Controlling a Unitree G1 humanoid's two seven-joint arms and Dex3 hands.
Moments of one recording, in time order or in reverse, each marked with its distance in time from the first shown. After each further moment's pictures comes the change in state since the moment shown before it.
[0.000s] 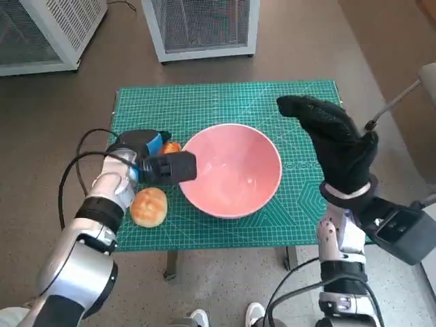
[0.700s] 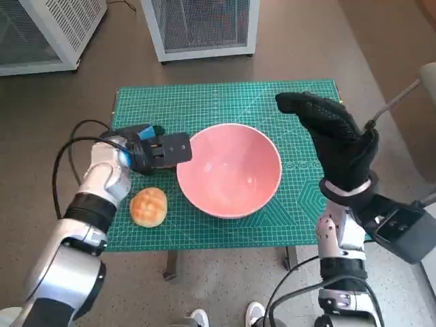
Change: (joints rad) left arm -0.011 0.021 0.071 -0.167 -0.045 0.227 -0.358; right arm -0.020 0.000 -0.002 0.008 0.000 -0.008 0.010
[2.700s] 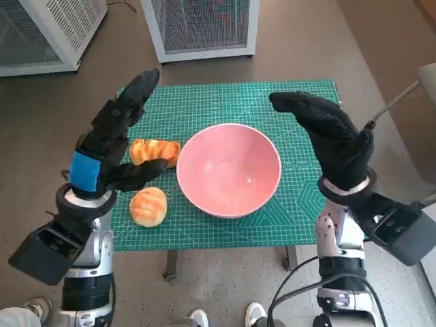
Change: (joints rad) left arm 0.616 -0.091 0.661 -1.041 -0.743 -0.773 0.019; right arm -0.013 0.008 0.000 -0.022 -0.035 -0.007 0.008
